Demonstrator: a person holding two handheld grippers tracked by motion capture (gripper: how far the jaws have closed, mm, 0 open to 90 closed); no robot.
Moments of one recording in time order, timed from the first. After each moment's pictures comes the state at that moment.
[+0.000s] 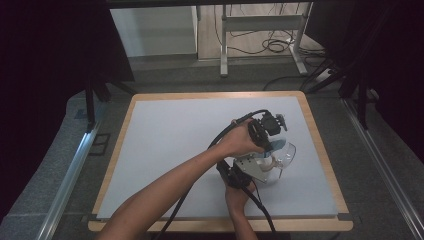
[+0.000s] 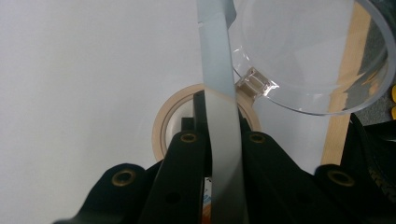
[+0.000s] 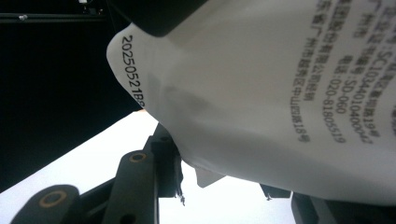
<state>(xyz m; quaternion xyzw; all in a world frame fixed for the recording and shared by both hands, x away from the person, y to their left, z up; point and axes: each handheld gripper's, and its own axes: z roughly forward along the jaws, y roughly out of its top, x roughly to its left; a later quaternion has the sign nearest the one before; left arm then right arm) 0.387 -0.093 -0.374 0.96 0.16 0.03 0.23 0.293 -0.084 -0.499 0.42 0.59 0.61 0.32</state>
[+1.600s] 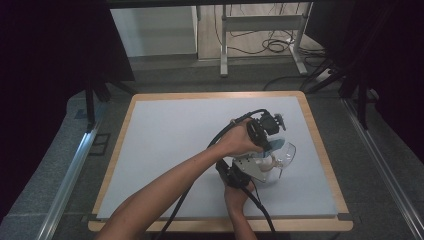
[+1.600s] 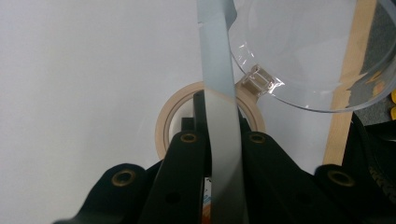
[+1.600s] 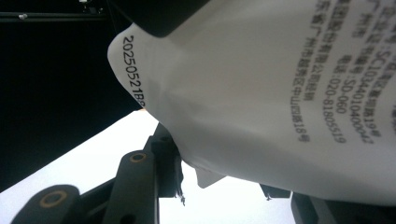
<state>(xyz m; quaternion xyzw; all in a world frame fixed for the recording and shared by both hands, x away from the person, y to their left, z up) 0.389 -0.090 -0.375 0.96 0.16 0.02 0.23 0.294 -0.082 -0.500 0.42 0.59 0.61 0.32</state>
